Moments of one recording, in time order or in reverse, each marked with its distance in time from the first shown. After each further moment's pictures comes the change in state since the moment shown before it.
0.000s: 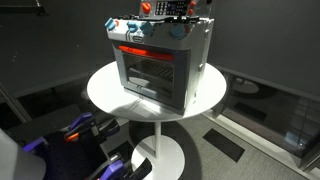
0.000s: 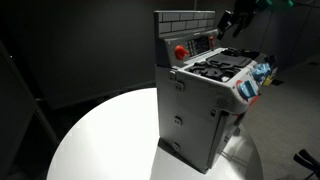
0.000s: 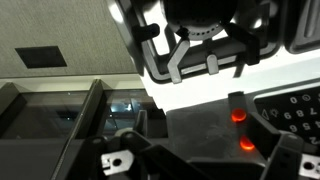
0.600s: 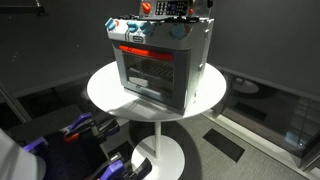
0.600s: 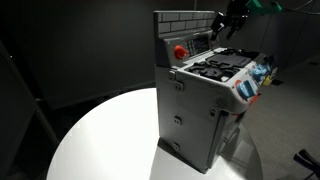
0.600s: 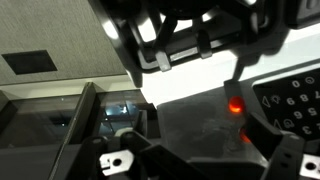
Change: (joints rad) arm 0.004 0.078 -0.001 0.077 0.060 0.002 -0.006
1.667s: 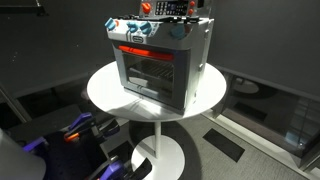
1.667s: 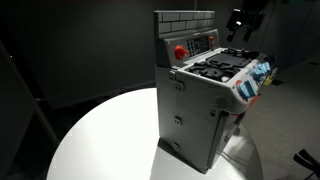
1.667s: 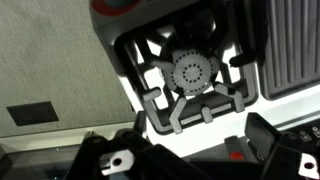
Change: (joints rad) arm -0.002 -0.091 -0.035 -0.008 0.077 -0.328 -0.050
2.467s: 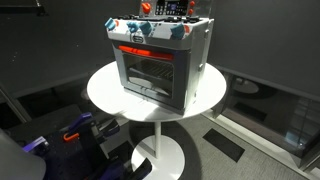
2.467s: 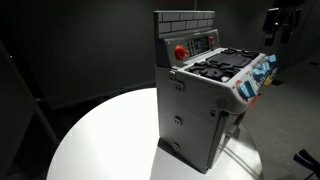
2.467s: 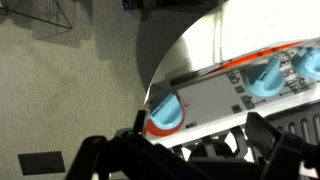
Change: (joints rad) arm -0.005 -0.165 -0.031 -0.119 -0.057 -0.312 -0.046
